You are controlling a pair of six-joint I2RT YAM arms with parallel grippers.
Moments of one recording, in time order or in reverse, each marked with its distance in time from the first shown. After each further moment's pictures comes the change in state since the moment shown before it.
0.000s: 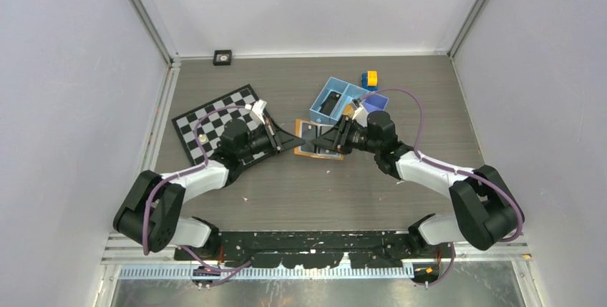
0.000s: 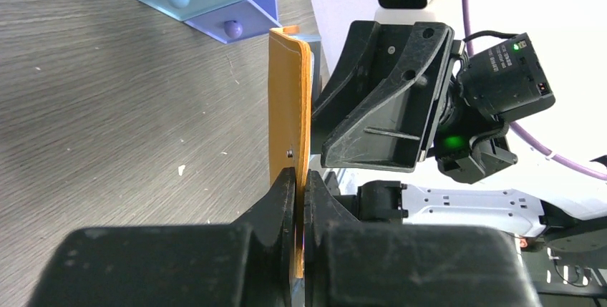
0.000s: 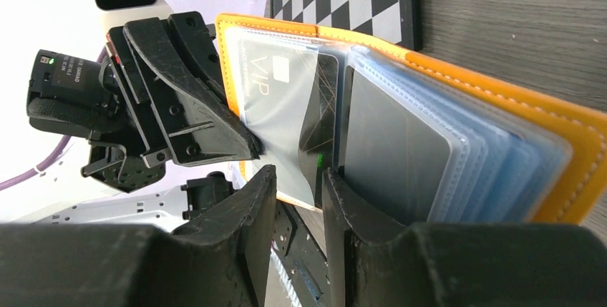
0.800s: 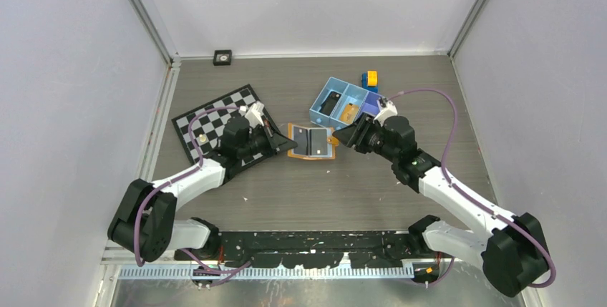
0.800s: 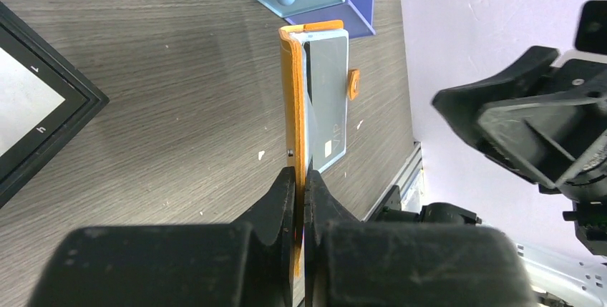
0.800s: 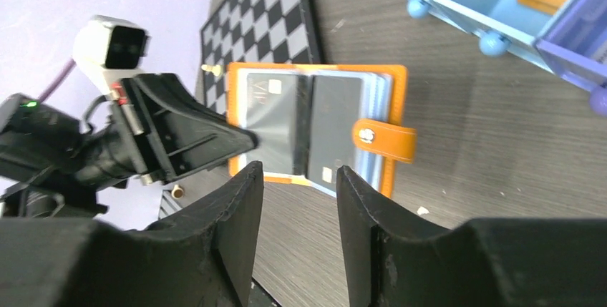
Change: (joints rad) left arm 0.009 -0.060 0.053 -0.330 -0.154 0.154; right arm 0.000 -0.310 -0.003 -0.355 0.367 -0.143
